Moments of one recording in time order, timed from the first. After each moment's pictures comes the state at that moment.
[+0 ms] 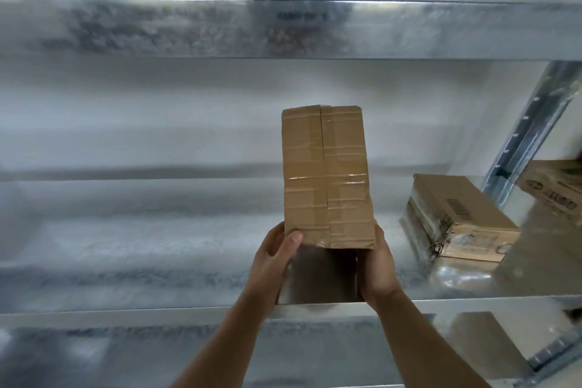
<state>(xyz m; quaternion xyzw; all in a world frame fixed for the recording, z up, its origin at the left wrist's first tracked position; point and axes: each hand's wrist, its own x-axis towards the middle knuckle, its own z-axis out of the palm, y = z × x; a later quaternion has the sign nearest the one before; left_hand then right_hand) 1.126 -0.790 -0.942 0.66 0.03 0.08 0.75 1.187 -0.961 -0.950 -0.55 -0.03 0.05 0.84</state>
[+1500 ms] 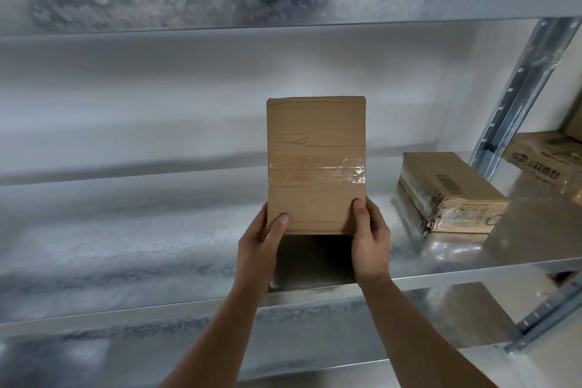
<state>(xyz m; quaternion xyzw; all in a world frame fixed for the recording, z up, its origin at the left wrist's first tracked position) 1.134 -0.788 -0.948 0.67 0.07 0.16 0.72 1.181 -0.948 -0.957 -0.62 0.02 -0.17 0.76</state>
